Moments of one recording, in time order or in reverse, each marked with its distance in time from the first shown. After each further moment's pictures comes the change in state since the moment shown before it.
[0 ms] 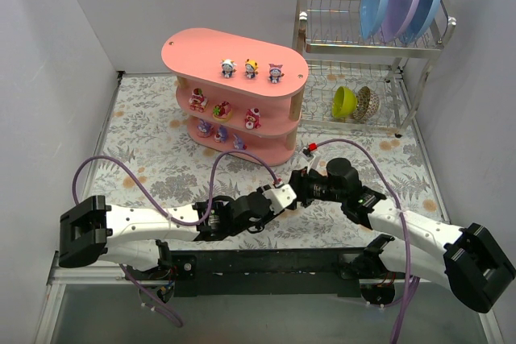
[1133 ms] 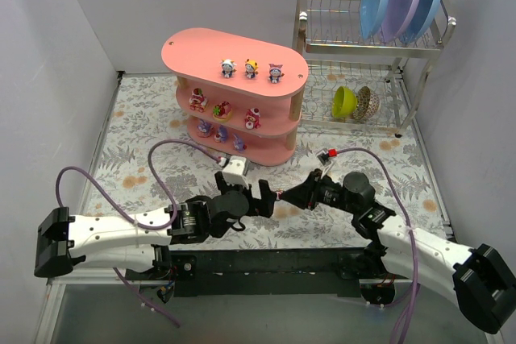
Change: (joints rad) left arm -0.014 -0.207 -0.017 -0.030 -0.288 -0.585; right arm -0.025 -0.137 -0.154 0.214 0.063 0.058
